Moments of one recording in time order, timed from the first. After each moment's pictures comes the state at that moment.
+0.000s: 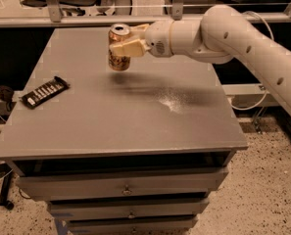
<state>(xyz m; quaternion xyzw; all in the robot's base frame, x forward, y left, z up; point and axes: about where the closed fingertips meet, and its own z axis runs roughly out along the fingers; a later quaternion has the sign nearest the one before) 0.679 0.050 0.940 -0.46 0.62 0.33 0.54</state>
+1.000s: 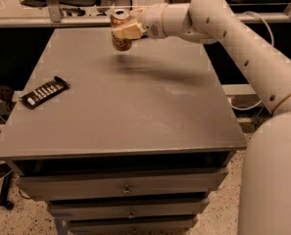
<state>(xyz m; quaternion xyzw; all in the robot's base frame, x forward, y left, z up) 0.775 0.053 0.947 -0.48 0.62 0.26 0.57</state>
